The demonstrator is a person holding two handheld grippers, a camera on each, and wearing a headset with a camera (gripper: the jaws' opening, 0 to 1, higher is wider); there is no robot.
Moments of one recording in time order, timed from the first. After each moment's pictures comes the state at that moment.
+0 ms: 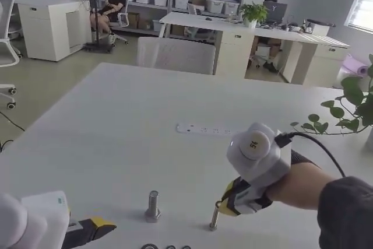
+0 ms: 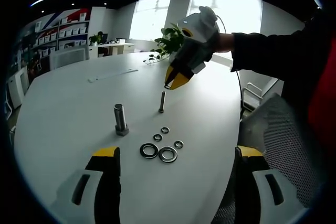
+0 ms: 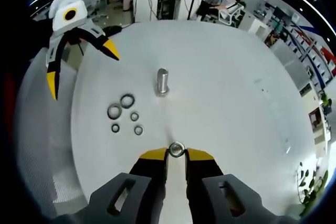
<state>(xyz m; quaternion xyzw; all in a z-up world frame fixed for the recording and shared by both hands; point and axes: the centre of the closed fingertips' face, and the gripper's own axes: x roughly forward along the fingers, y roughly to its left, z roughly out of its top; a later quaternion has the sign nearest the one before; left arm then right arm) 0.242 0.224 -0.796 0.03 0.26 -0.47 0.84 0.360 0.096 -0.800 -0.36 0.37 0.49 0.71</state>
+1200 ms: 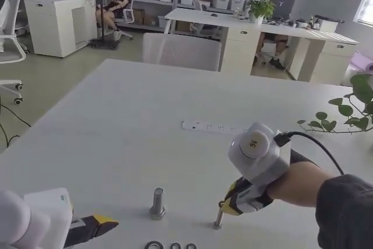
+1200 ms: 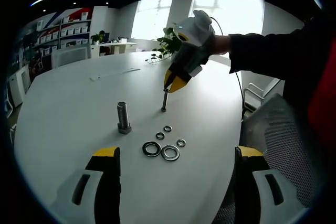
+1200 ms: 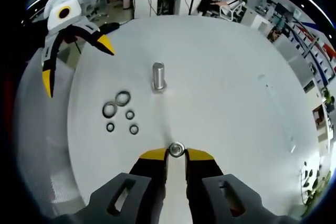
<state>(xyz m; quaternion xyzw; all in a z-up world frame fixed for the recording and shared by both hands) 0.244 0.228 -0.799 0.03 0.27 -0.46 0.85 0.367 0.097 -0.815 -0.35 0.39 0.49 0.70</state>
